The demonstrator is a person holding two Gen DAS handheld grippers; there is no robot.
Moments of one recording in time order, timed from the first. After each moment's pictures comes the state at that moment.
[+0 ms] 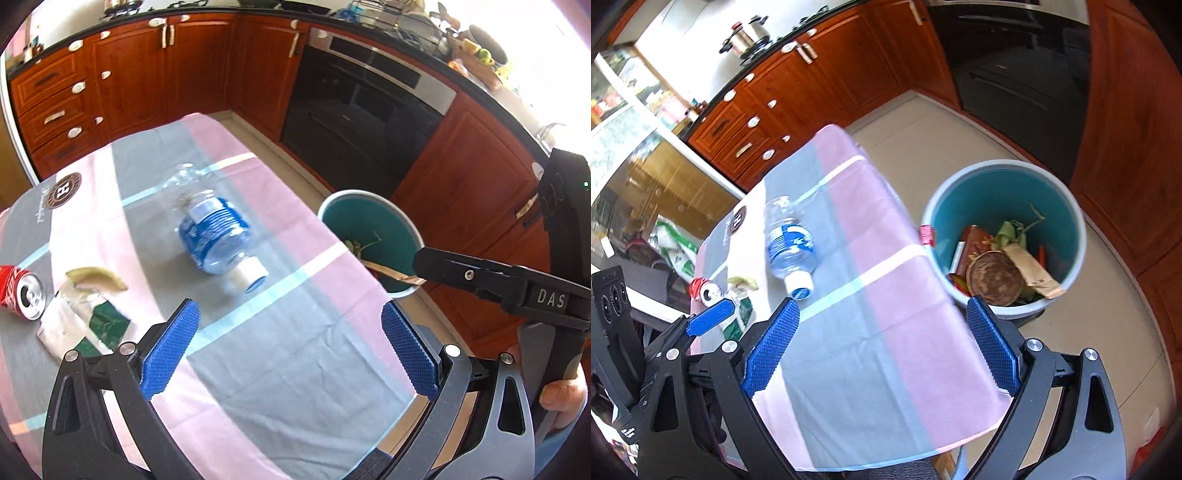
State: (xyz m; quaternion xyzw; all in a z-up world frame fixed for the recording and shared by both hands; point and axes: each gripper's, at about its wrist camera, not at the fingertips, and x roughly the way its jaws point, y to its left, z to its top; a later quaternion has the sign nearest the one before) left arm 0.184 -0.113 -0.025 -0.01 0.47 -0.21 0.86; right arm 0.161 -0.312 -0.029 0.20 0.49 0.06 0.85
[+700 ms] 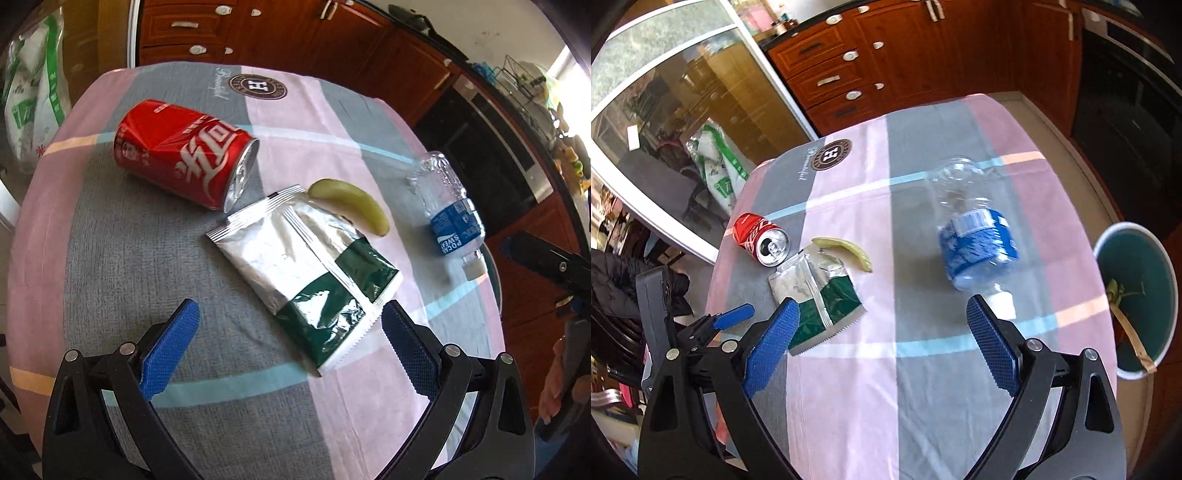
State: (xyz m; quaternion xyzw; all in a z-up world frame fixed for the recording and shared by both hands) left arm 0.190 0.120 -0.098 -0.16 0.51 -0.06 0.84; right arm 0.227 -0.098 -0.042 0.04 0.51 0.21 0.84
